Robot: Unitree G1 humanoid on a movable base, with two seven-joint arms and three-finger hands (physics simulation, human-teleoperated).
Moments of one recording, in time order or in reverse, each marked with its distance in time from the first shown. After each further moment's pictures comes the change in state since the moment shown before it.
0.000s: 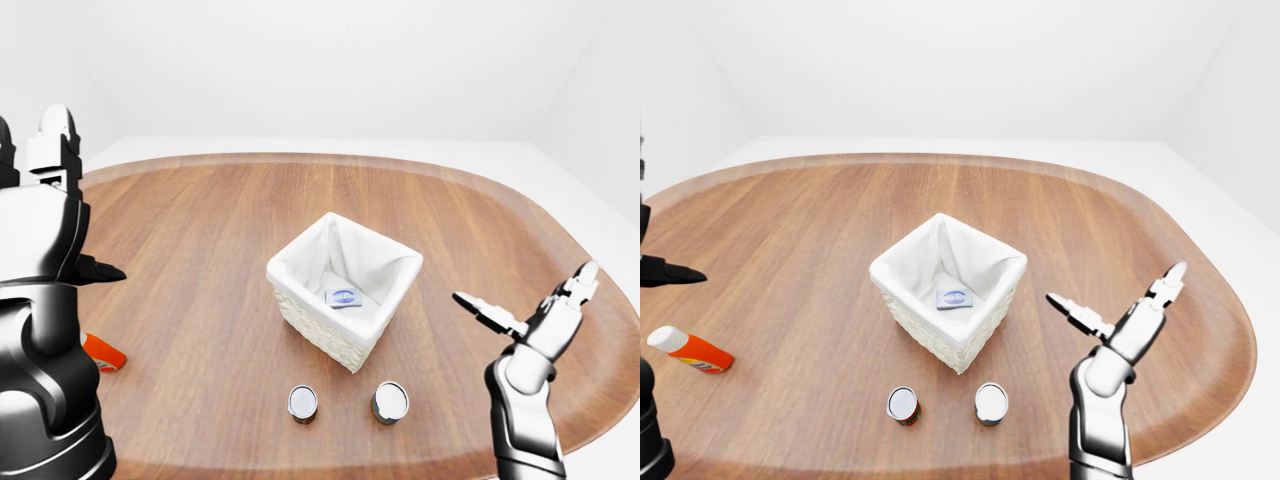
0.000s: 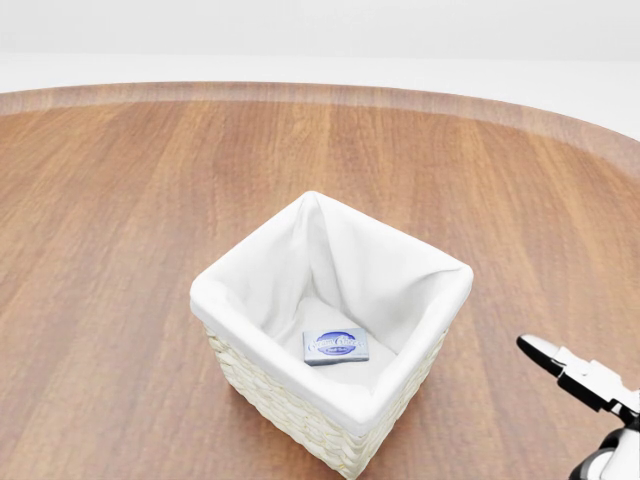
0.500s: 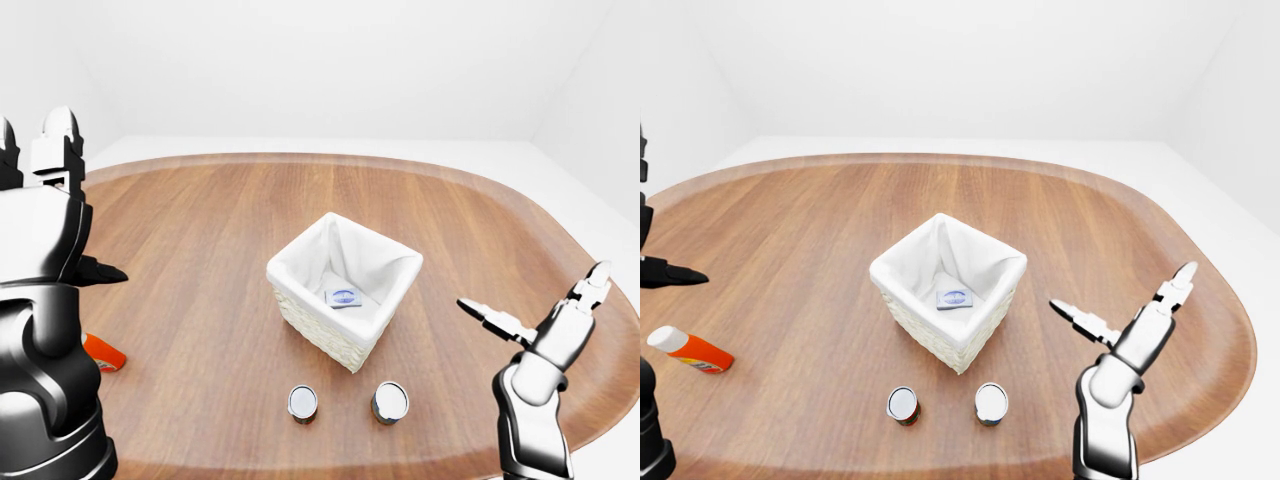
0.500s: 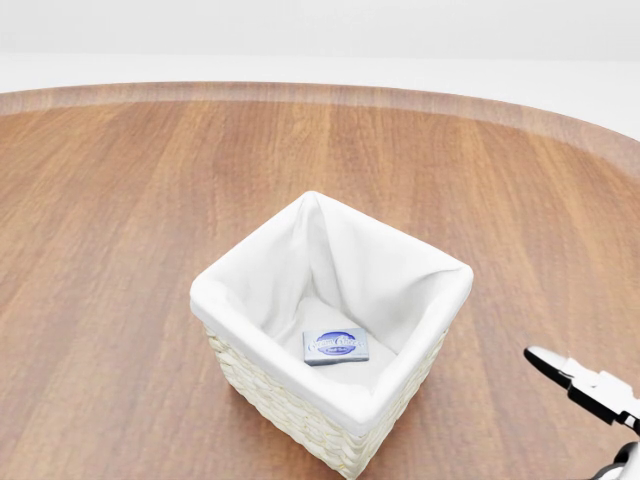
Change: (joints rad) left arm 0.003 -0.005 -0.002 -0.009 -0.001 0.000 -0.013; right arm 0.055 0.011 0.000 -0.099 -0.088 0.042 0.011
